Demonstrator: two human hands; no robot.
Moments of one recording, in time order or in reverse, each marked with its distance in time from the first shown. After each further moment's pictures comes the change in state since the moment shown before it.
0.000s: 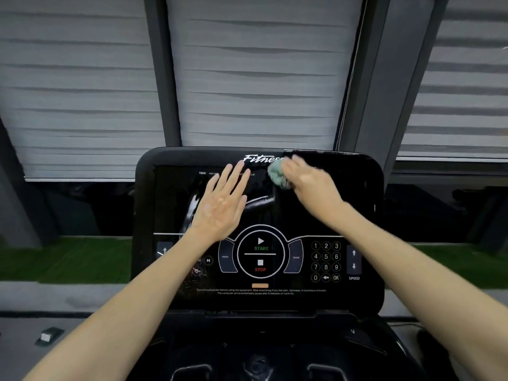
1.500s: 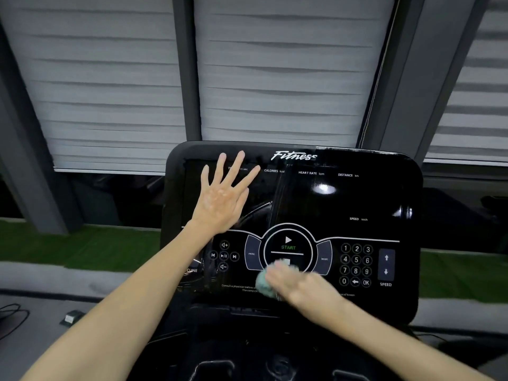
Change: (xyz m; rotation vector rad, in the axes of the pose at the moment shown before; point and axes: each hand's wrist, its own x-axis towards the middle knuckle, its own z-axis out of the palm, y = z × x) left_hand -0.017 -0.048 -0.004 0.107 0.013 -0.073; right_hand -0.124 -0.110 0.050 0.201 -0.066 -0.448
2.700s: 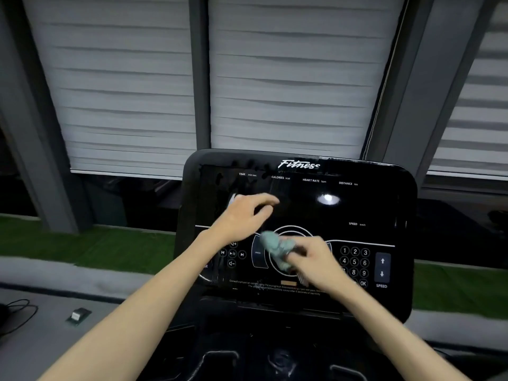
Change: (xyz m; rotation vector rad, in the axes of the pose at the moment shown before) left_hand -0.016 0.030 -0.057 -0.875 -0.265 -0.081; right_hand 0.038 -0.004 -0.076 1.102 0.084 0.743
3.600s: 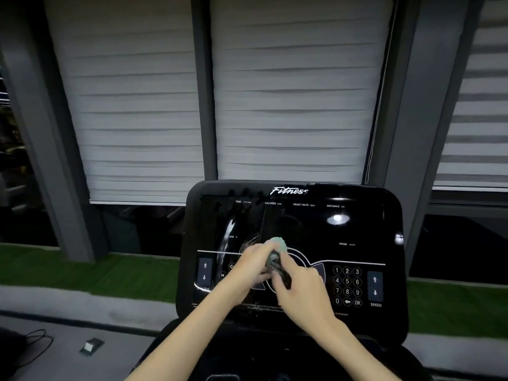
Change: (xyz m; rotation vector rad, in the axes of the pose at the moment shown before) left_hand -0.041 0.072 0.030 -0.785 0.029 -0.631; right_hand -0.035 -0.028 0.010 -0.447 0.240 -0.118
